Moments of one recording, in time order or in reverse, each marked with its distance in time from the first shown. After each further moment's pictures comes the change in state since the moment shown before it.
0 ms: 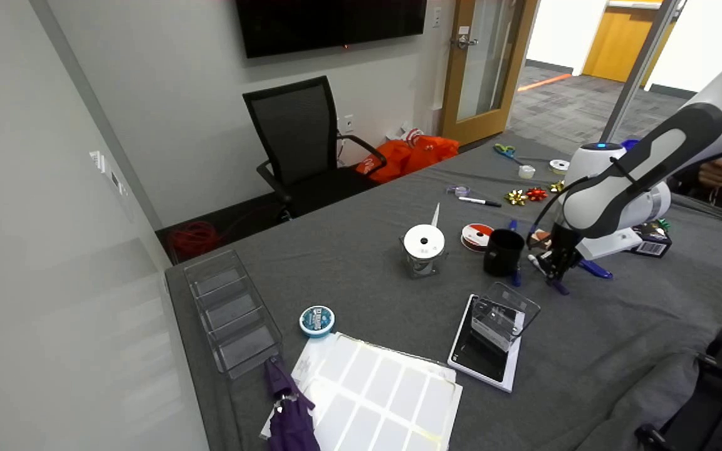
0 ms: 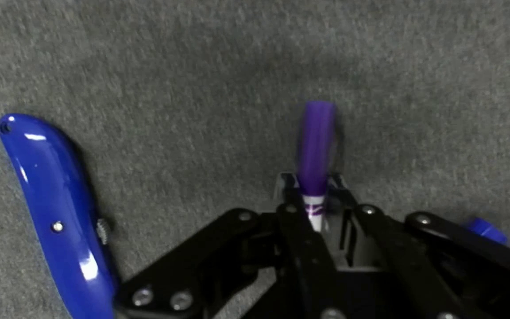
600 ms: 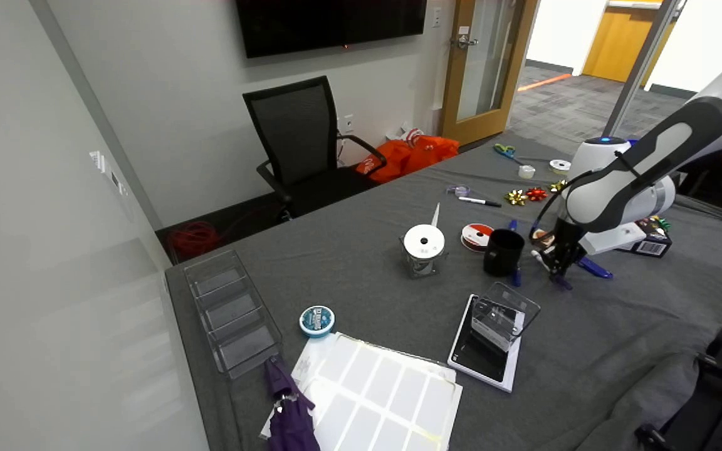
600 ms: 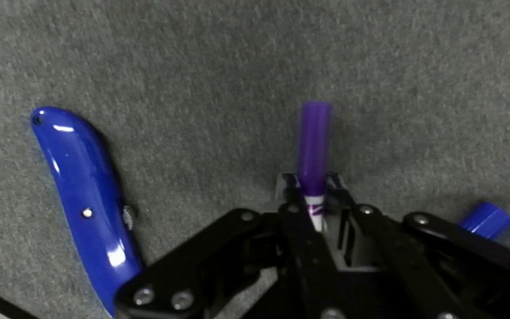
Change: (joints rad) arm 0.000 -0.025 -0.018 -0.001 -0.006 -0.019 0.004
